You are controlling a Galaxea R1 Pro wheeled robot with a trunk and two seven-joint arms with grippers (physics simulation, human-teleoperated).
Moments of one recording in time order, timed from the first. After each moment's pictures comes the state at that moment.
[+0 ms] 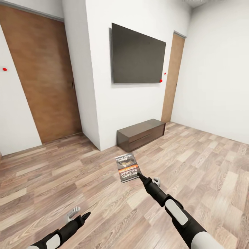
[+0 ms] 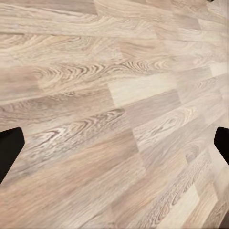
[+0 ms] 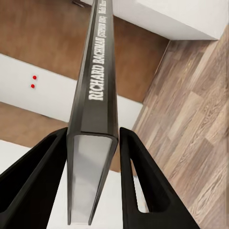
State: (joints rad) left arm -0.58 0.12 0.13 -0.02 0.50 -0.02 -0.55; right arm -0.53 -0.05 0.33 -0.68 -1.27 0.21 0.54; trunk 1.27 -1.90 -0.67
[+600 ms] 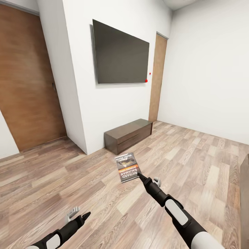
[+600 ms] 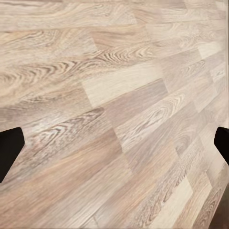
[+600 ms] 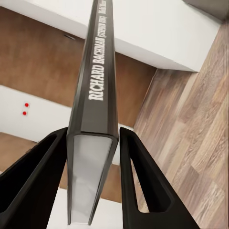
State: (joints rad) left arm -0.58 0.12 0.13 -0.02 0.50 -0.02 -0.55; right arm -0.53 -0.05 0.33 -0.68 -1.27 0.21 0.54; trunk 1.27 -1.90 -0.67
